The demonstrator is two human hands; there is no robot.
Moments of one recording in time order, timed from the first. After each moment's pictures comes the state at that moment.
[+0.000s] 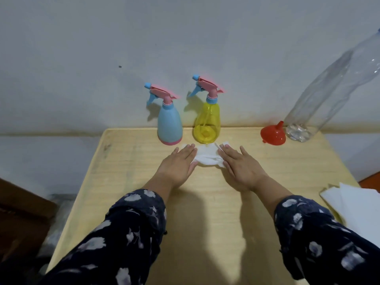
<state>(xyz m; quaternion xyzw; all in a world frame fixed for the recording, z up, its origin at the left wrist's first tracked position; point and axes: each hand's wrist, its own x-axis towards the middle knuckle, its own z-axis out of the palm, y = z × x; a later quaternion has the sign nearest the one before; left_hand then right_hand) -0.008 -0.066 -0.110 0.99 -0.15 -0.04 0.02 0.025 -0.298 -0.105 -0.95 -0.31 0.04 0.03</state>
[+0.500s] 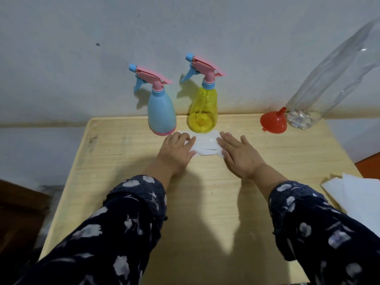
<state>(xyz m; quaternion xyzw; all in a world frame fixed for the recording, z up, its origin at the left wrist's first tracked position) 0.018 -0.068 -0.125 0.99 -0.16 -0.04 0.03 0.047 -0.304 -0.124 -0.96 -0.27 0.07 0.05</state>
